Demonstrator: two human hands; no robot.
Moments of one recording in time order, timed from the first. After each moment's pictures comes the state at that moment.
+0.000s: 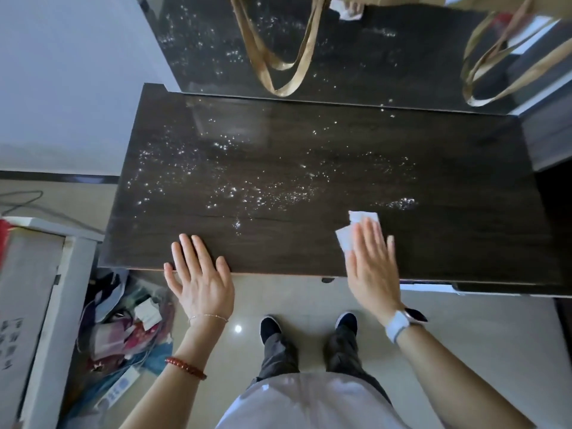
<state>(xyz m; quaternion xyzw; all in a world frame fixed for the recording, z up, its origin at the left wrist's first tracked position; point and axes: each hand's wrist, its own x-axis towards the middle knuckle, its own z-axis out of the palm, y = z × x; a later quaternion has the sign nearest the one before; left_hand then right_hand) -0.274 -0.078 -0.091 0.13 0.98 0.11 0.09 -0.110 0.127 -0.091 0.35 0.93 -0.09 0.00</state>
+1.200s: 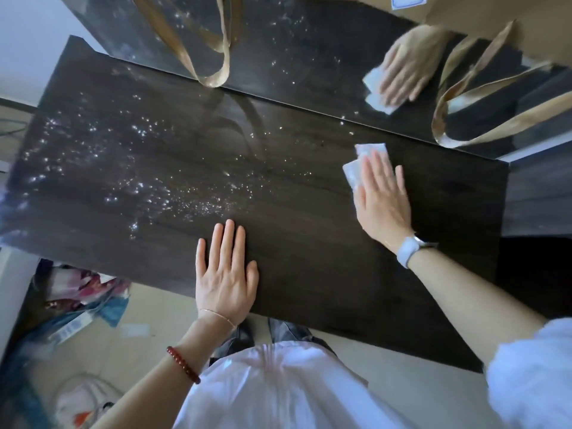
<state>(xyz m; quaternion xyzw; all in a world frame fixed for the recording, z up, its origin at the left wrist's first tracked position) -0.182 0.103 -0.082 0.25 0.96 0.05 0.09 -0.153 0.383 -0.087 0.21 0.97 -0.09 0.03</state>
